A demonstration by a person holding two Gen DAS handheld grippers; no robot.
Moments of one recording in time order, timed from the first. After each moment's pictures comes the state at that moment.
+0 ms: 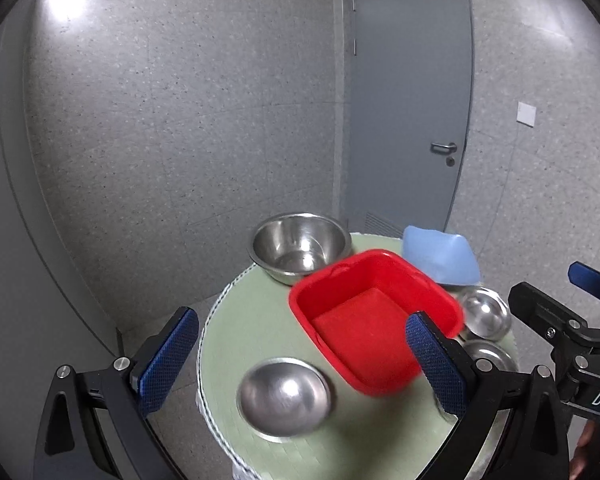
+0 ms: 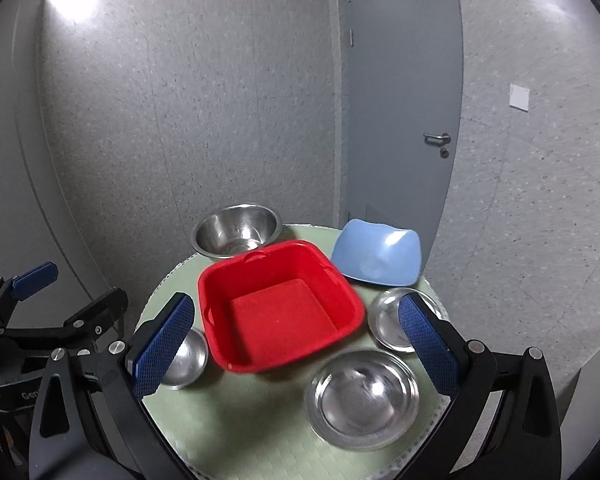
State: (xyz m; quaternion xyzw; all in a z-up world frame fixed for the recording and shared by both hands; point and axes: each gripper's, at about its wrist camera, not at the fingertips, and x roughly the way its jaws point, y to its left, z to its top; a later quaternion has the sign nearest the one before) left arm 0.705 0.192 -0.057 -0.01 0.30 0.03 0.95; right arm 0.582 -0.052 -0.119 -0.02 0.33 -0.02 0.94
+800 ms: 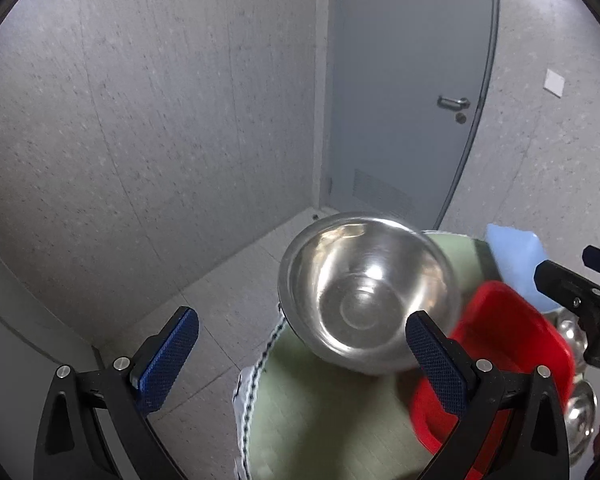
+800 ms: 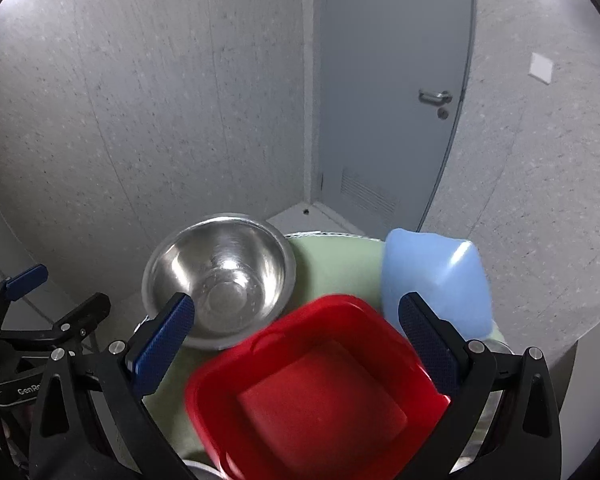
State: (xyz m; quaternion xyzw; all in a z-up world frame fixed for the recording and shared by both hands) left arm 1.058 0.358 -0.132 0.01 0.40 -0.05 0.92; right arm 0.824 -0.006 -0.194 0.00 0.43 -0.12 0.90
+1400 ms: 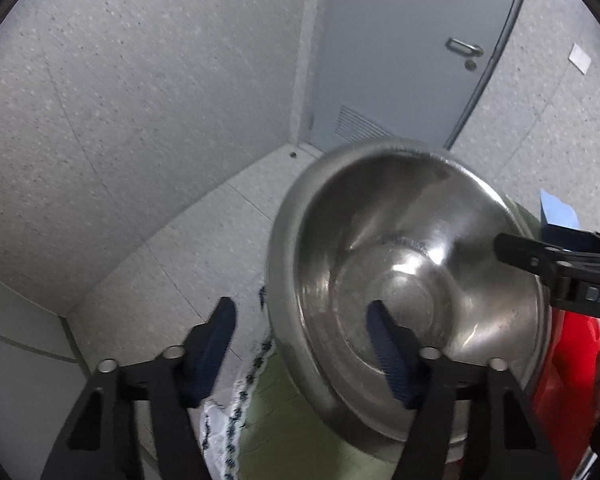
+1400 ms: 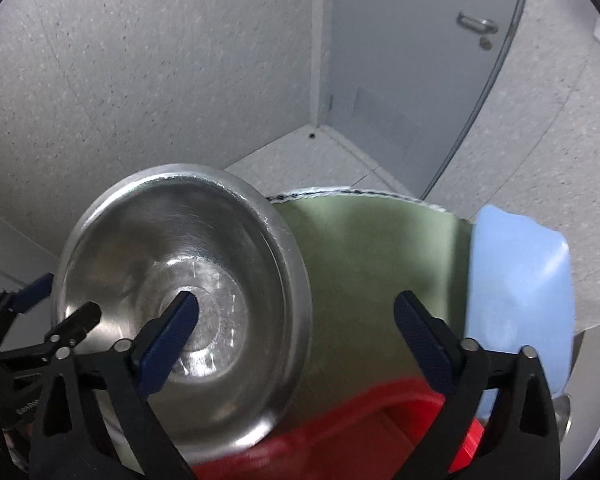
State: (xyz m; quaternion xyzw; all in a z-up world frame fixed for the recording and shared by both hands) left arm 1.262 0.381 -0.251 0.00 0.51 -0.09 0.86; right arm 0.949 -0.047 -0.318 0.01 0.56 -0.11 0.82
